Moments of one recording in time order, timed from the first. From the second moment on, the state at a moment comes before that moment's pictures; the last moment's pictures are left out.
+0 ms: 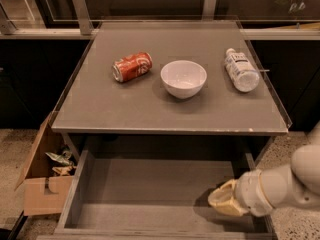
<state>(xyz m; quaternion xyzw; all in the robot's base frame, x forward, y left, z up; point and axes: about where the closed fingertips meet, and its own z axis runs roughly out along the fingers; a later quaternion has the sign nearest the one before) 0.362 -0.147 0.637 -0.50 0.80 0.26 0.23</state>
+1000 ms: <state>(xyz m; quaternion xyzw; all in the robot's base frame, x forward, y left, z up) 0.441 -0.113 0.736 -0.57 0.71 0.29 0.29</state>
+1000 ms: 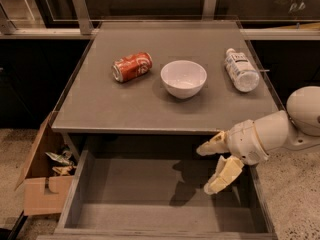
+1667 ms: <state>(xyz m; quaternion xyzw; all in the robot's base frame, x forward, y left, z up) 0.416 -0.108 0.752 -0.58 0.70 0.27 0.32</state>
